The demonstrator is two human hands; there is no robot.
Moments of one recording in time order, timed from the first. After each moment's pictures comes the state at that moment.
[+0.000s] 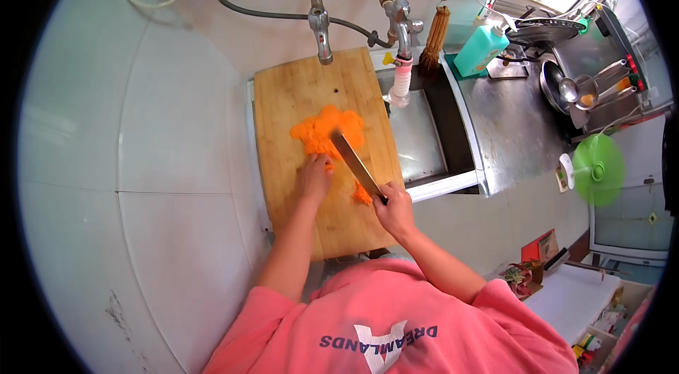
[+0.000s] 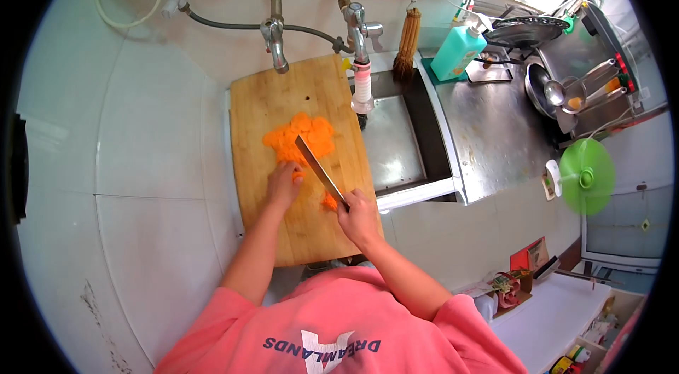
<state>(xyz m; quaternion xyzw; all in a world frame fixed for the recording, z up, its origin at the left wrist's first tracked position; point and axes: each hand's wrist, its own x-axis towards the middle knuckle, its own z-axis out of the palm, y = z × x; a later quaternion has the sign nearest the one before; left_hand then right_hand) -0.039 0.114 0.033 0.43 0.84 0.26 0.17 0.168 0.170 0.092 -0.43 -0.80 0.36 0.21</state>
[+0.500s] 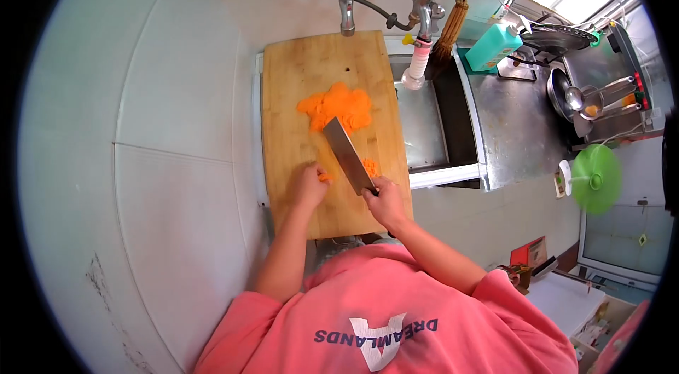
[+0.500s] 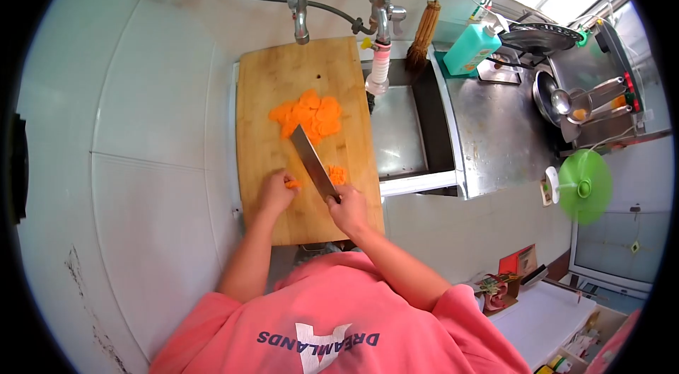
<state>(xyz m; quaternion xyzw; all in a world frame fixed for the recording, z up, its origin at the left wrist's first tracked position) -0.013 0.053 0.060 0.30 0.88 0.23 0.30 0.162 0.144 0.086 -0.43 -0.76 0.46 0.14</state>
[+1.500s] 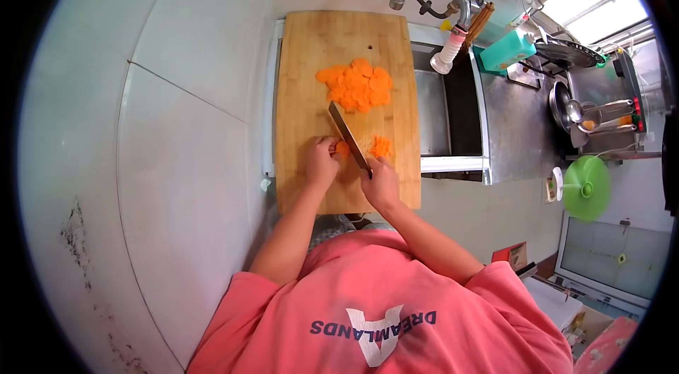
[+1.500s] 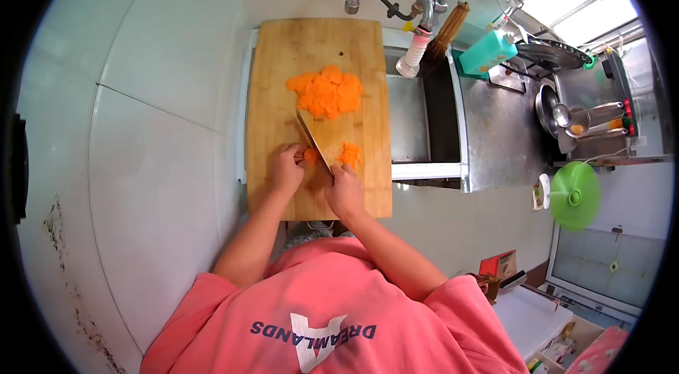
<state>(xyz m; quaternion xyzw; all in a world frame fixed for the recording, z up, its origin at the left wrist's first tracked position) 0.000 0.034 0.008 0.31 0.81 0.46 0.19 0.135 0.106 0.073 -0.41 -0.85 0.32 0.11</state>
